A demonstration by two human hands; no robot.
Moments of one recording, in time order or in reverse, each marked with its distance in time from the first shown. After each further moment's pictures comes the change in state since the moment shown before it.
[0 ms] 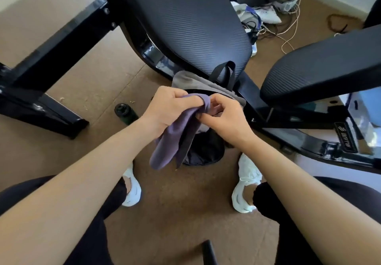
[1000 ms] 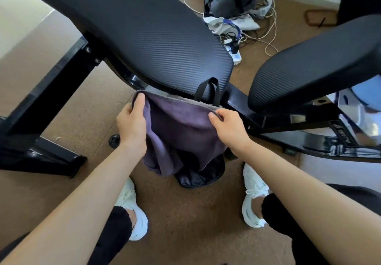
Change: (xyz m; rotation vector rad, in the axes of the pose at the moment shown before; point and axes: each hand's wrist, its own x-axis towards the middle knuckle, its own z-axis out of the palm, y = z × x) left_hand 0.058 -0.026 -0.016 -0.291 0.595 -0.078; right_hand 0.034 0.043 -0.023 -0.001 0.195 0.233
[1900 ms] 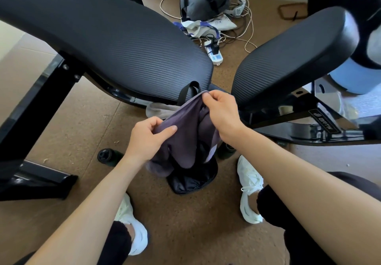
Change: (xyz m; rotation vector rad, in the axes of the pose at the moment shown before) left_hand -0.012 -0.020 0.020 0.548 -0.599 0.342; right_hand 0.015 -0.029 -0.028 0.368 0.205 0.099
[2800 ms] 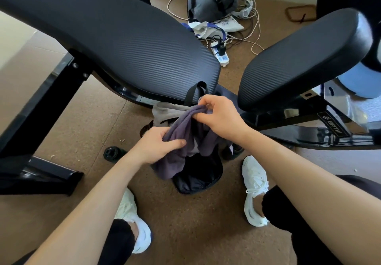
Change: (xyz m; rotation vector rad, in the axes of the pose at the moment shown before) left_hand -0.002 -0.003 -0.014 0.117 -0.359 -0.063; right_hand -0.006 0.001 0.000 -0.417 -0.271 -0.347
